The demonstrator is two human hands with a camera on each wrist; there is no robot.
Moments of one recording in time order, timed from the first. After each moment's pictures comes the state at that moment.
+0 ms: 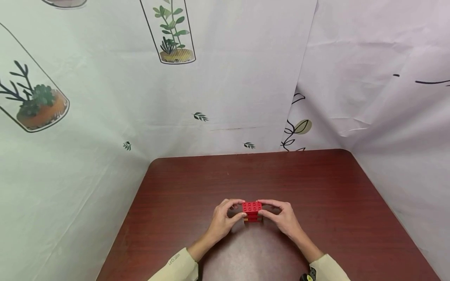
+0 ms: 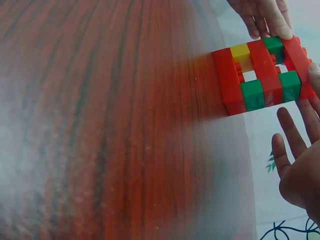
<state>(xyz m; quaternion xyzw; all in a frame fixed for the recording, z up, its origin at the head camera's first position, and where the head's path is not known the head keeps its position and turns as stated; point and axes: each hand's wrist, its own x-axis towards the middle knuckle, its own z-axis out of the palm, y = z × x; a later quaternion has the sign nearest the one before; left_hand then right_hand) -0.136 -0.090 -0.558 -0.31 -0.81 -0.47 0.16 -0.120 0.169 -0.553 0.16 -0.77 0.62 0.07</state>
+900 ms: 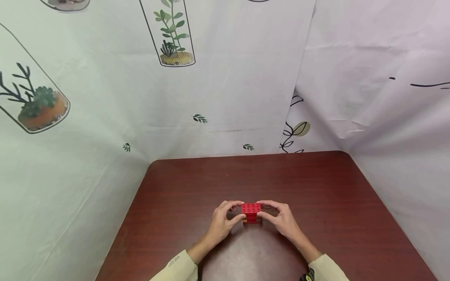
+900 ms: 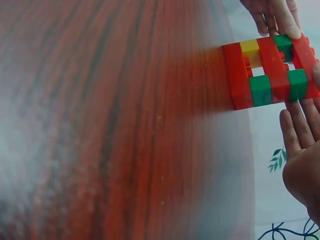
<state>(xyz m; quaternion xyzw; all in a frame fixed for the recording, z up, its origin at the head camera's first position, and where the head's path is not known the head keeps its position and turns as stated) -0.130 -0.088 -0.555 -0.29 -0.82 -0.47 0.15 -0.121 0.168 -0.556 0.20 -0.76 0.61 0.07</state>
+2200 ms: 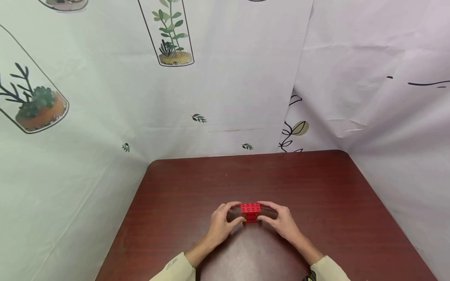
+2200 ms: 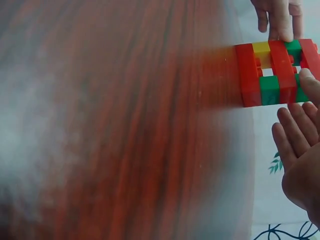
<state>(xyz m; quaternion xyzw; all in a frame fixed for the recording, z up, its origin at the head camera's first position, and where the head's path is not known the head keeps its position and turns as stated) -0.121 -0.087 -0.561 -0.26 -0.86 -0.41 0.16 -0.115 0.172 -0.564 0.20 -0.81 0.54 0.11</state>
